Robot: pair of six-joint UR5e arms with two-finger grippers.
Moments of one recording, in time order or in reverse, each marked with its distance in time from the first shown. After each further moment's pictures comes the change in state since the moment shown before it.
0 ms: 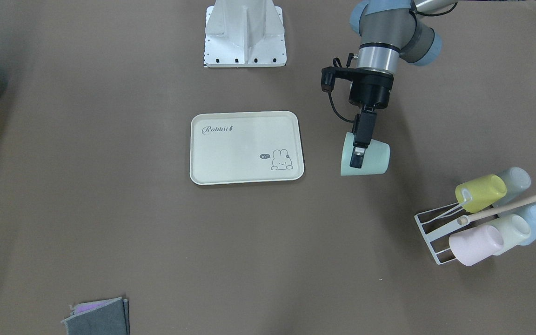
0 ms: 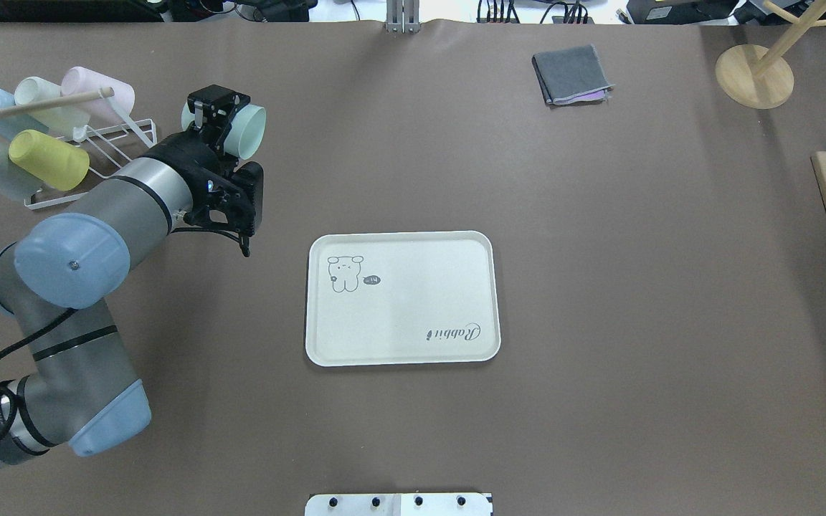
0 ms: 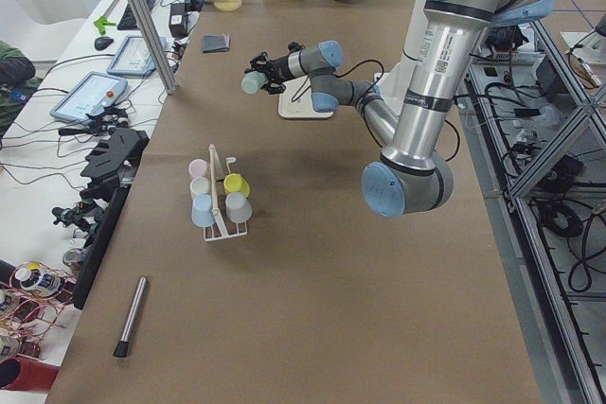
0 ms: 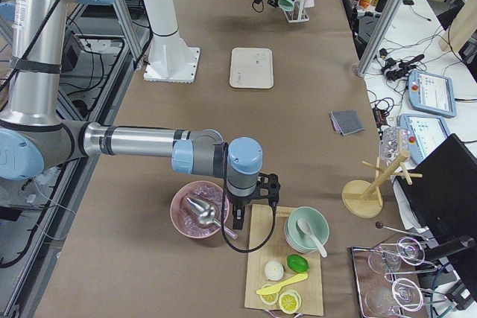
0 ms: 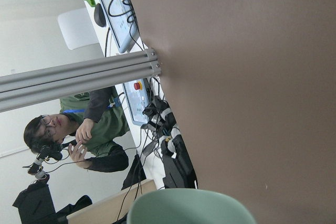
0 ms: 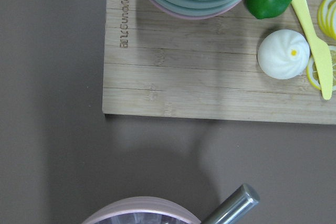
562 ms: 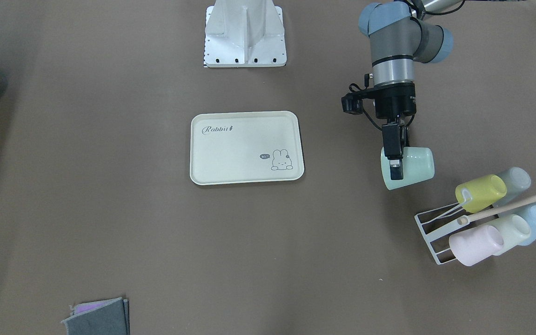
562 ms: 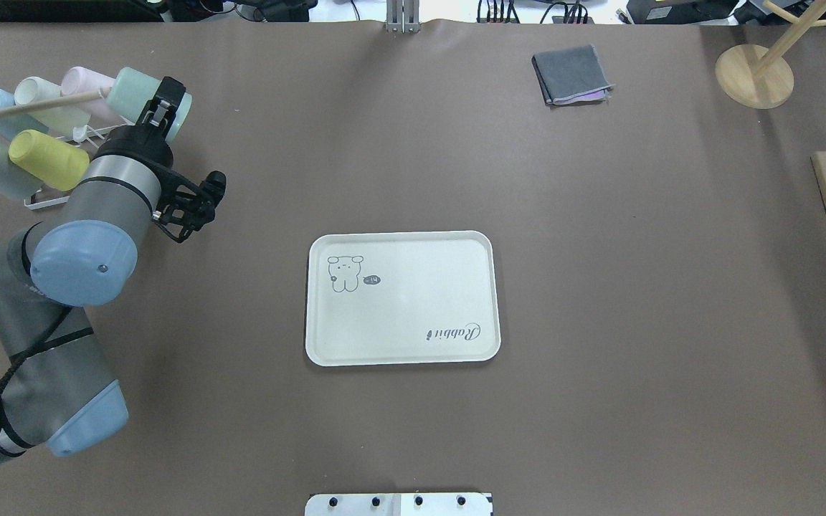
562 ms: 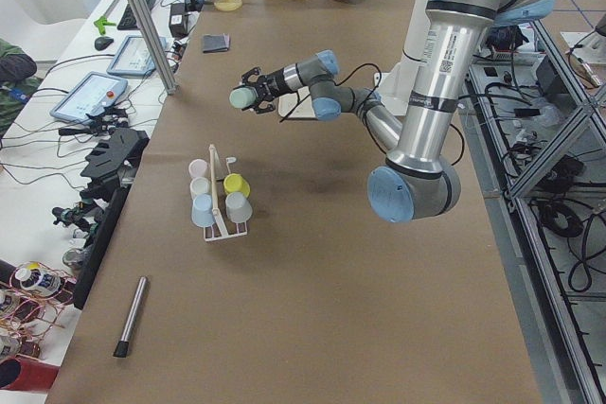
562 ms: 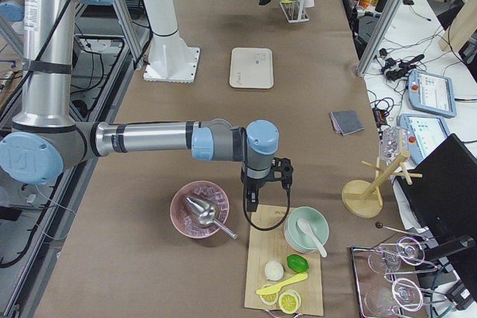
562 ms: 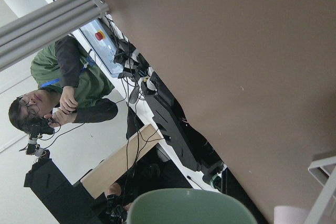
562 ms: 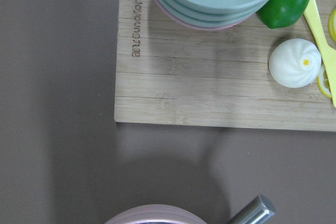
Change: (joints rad) left arm -0.012 0.061 -0.023 0.186 0.216 0.286; right arm -0.015 0.013 0.002 -0.007 0.004 0.018
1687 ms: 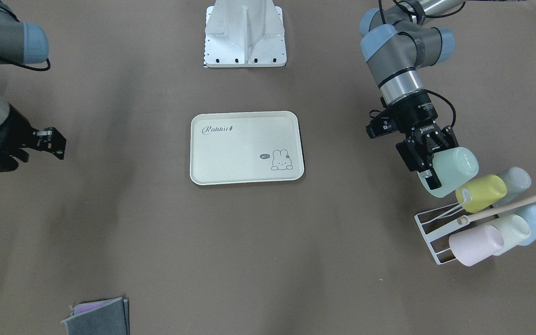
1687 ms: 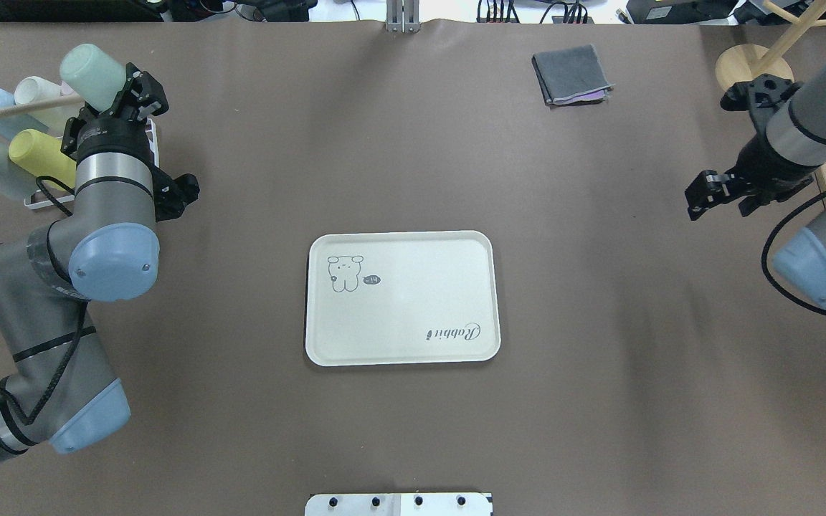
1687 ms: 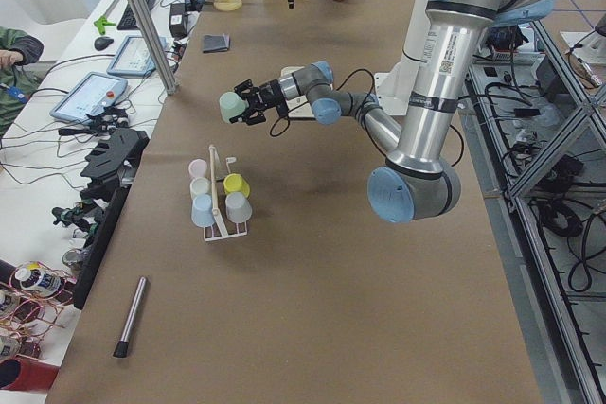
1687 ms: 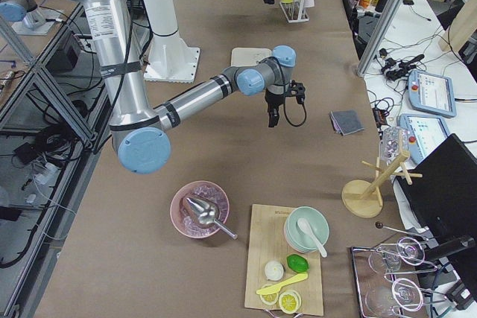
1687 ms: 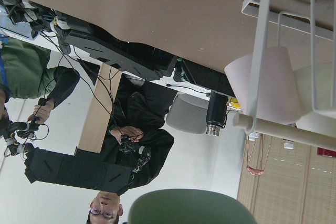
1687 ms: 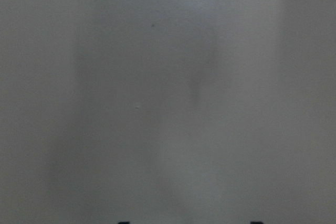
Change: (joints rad) left arm -0.005 0.014 0.034 0.263 0.283 0.351; right arm -0.522 0.341 0.095 0.018 -0.090 0.635
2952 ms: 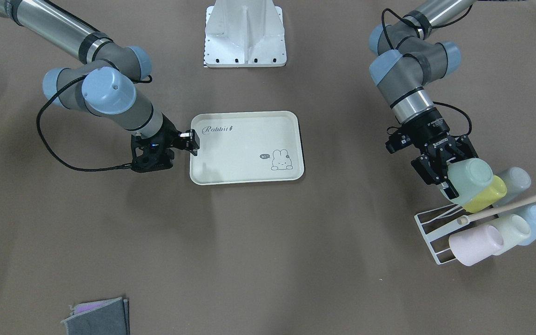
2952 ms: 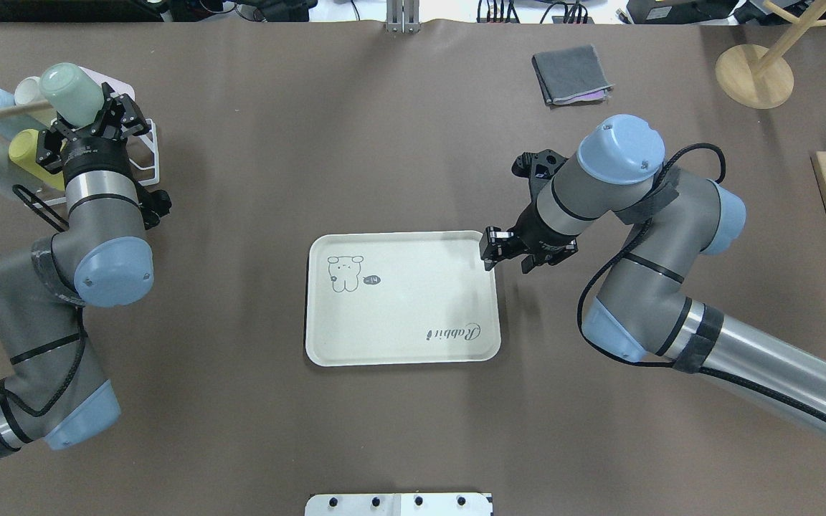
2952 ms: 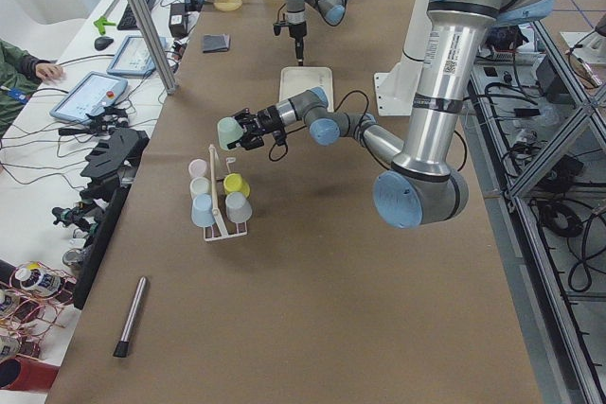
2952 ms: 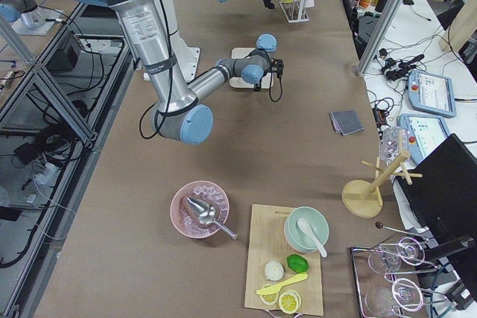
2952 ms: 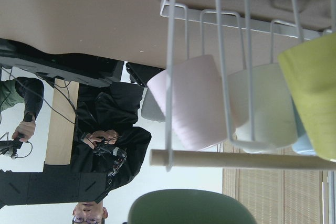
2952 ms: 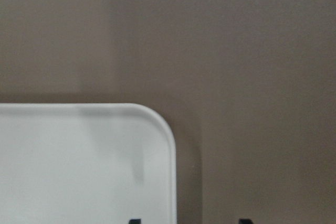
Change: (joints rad) left arm 0.000 0.036 0.090 0.028 0.099 0.099; right arm -0.368 0.317 -0.288 0.444 -0.018 0.572
